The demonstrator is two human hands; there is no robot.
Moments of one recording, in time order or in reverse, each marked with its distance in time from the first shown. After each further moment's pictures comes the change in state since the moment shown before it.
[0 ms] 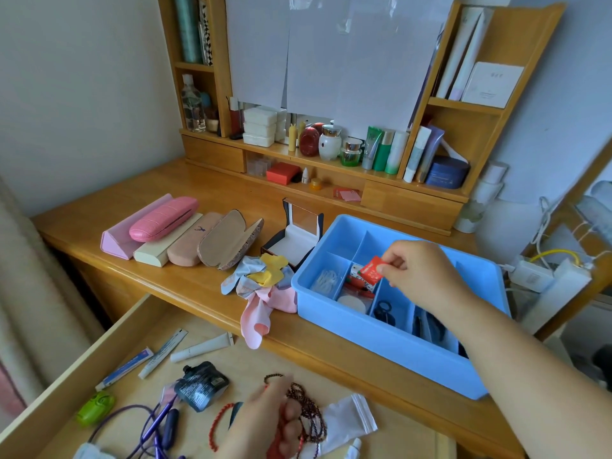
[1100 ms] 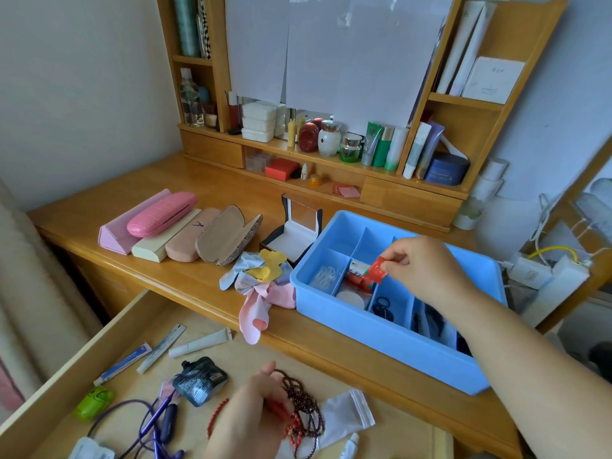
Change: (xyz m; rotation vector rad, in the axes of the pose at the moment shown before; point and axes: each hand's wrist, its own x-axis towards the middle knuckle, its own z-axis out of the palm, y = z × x) left_hand 0.015 0.000 0.002 -0.360 0.077 0.129; right_hand 0.001 0.002 -0.004 -0.014 -0.024 0.051
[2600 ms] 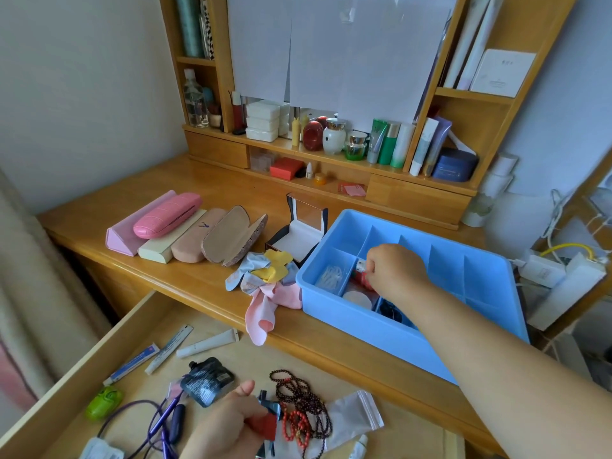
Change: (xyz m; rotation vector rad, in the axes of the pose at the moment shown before) left_hand -0.010 0.017 -0.031 0.154 0.032 -0.052; right_hand 0.032 -0.007 0.052 -0.472 -0.100 -0.007
